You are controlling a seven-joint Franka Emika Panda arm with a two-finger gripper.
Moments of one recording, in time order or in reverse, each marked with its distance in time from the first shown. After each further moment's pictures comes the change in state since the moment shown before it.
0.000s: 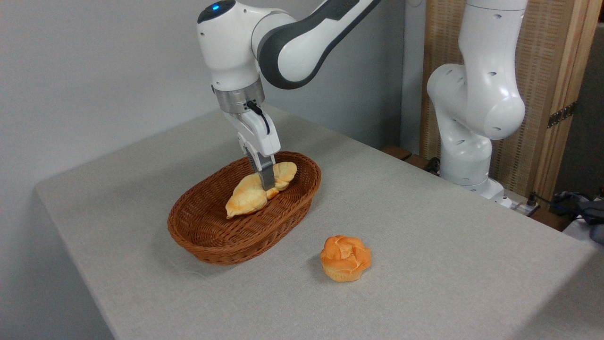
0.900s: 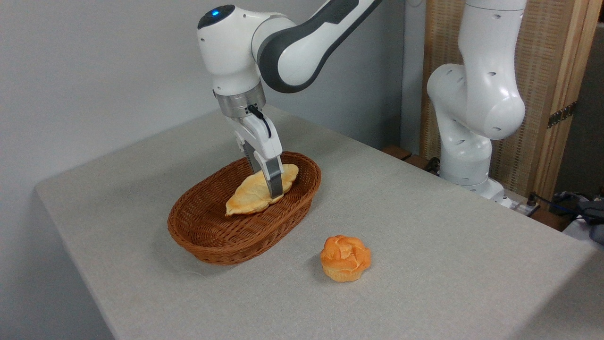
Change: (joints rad) arm 0.001 0.008 0.000 -0.010 0.004 -0.002 0.000
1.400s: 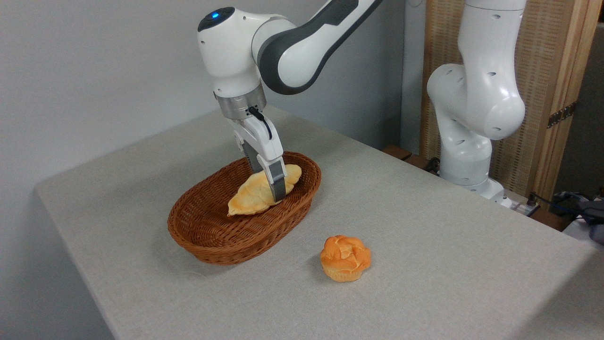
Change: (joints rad) arm 0.000 0.006 0.000 -0.003 0.000 -0.002 0.000
